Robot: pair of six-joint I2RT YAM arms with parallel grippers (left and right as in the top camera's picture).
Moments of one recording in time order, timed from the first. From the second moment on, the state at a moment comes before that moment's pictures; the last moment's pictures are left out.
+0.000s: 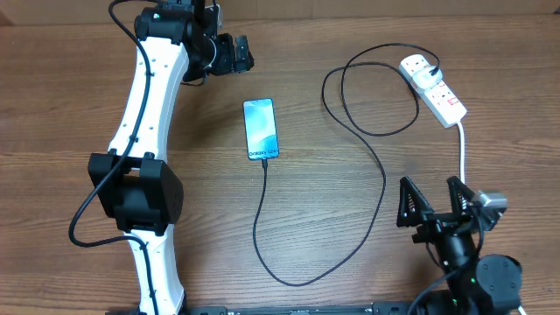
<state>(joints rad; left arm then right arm) -0.14 2.20 2.23 -1.17 0.24 -0.26 0.12 0.08 0.36 -0.37 -0.05 0.36</state>
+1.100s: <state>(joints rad) -0.14 2.20 2.23 -1.17 0.24 -0.26 0.12 0.01 0.02 -0.03 -0.07 0.17</state>
